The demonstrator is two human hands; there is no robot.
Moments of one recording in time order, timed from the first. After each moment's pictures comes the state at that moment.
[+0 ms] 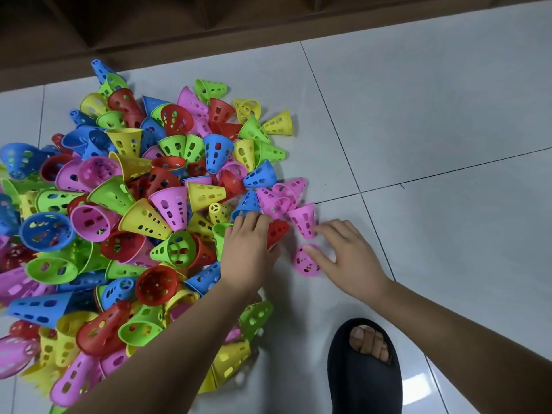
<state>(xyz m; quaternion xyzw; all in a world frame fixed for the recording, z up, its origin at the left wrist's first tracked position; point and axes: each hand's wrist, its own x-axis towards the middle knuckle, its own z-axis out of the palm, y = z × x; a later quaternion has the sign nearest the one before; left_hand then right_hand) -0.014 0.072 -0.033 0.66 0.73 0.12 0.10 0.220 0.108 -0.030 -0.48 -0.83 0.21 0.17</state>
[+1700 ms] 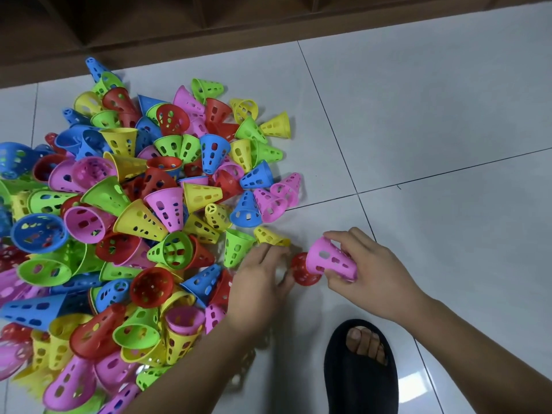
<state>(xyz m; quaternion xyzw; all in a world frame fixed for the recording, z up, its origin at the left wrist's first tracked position) 0.016 0.021 -0.028 0.65 0.68 0.26 0.21 0.246 0.088 0.040 -0.52 -0.80 0.29 0.08</state>
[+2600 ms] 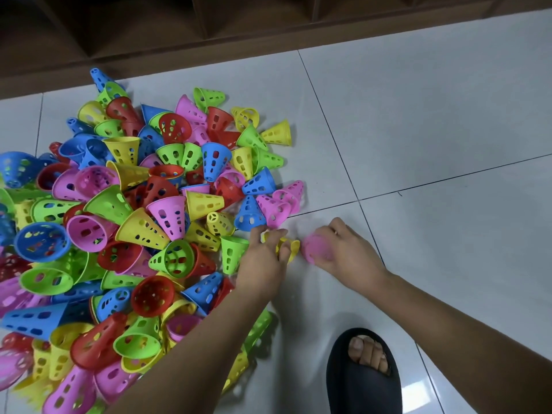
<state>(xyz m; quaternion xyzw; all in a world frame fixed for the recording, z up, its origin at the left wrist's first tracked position) 0.013 0.079 -0.041 0.53 0.75 0.16 0.35 0.222 0.135 -0.035 -0.52 -0.83 0.20 0.01</state>
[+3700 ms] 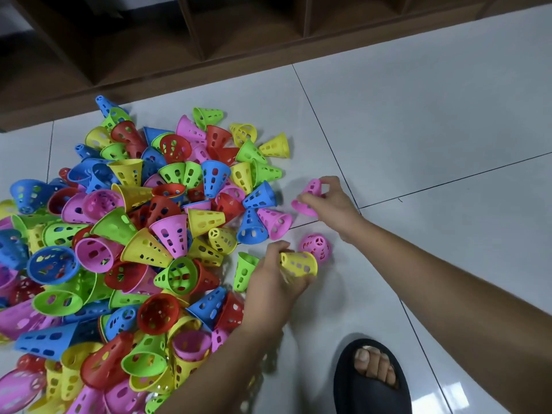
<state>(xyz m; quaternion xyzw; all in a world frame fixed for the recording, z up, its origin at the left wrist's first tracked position) 0.032 0.055 -0.014 0.50 0.73 0.29 0.36 0.170 0.241 -0.017 -0.65 -0.50 0.54 0.20</state>
